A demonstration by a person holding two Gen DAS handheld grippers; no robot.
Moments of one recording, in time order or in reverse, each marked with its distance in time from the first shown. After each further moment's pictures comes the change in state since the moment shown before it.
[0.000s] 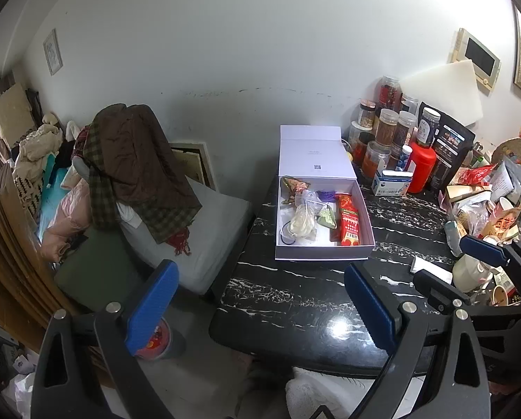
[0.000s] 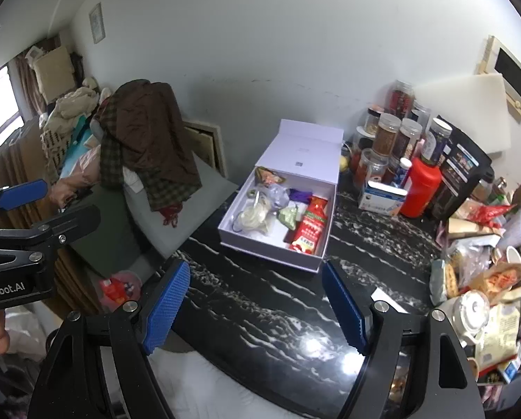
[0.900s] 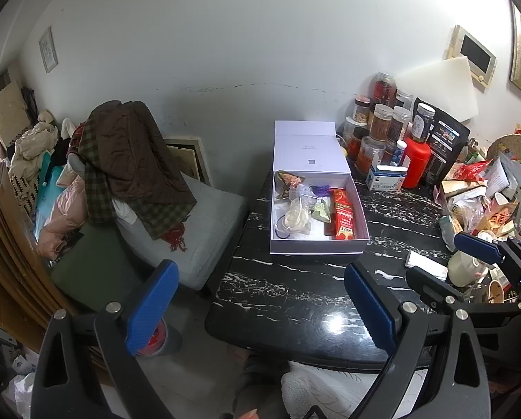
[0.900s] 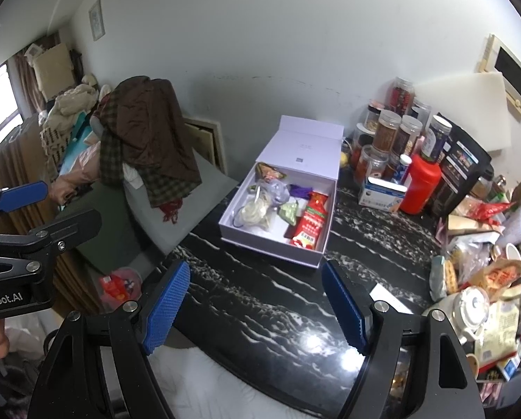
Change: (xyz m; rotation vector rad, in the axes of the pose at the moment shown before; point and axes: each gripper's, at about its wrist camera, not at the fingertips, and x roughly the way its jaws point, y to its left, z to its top) left arm -0.001 -0.002 -0.004 0.004 0.015 -0.022; right arm 0.000 0.003 -0.003 0.000 0.011 -0.002
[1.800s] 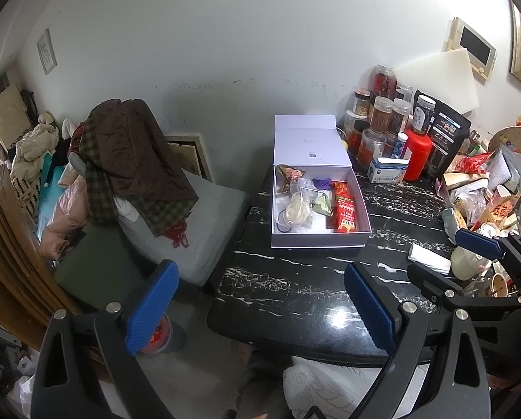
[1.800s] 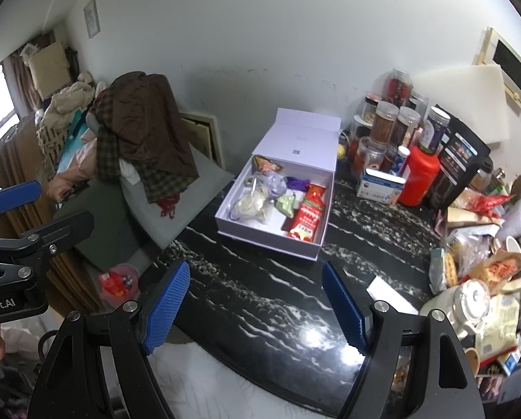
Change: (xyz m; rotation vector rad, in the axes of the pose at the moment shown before) left arm 0.001 0.000 -0.006 0.022 0.022 0.011; right arm 0.004 -0.006 -0.004 0.017 0.028 -0.011
